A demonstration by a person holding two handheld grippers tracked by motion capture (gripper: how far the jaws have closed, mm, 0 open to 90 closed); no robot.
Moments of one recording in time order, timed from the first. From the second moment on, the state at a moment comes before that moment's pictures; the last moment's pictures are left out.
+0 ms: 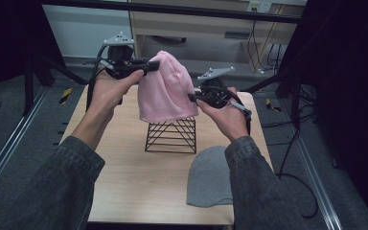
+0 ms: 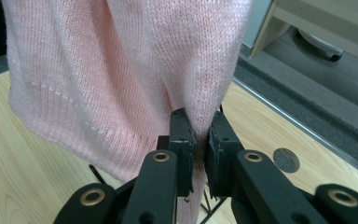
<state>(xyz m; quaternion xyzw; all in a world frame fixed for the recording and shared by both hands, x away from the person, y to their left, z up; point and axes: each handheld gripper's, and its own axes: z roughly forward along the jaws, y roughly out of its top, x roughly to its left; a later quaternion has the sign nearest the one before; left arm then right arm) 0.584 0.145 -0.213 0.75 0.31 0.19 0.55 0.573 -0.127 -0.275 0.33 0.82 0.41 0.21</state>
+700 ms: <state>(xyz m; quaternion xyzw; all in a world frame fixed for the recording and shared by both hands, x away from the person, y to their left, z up) 0.598 0.128 -0.244 0.76 0.30 0.20 0.54 0.578 -0.139 -0.309 0.33 0.83 0.40 0.21</state>
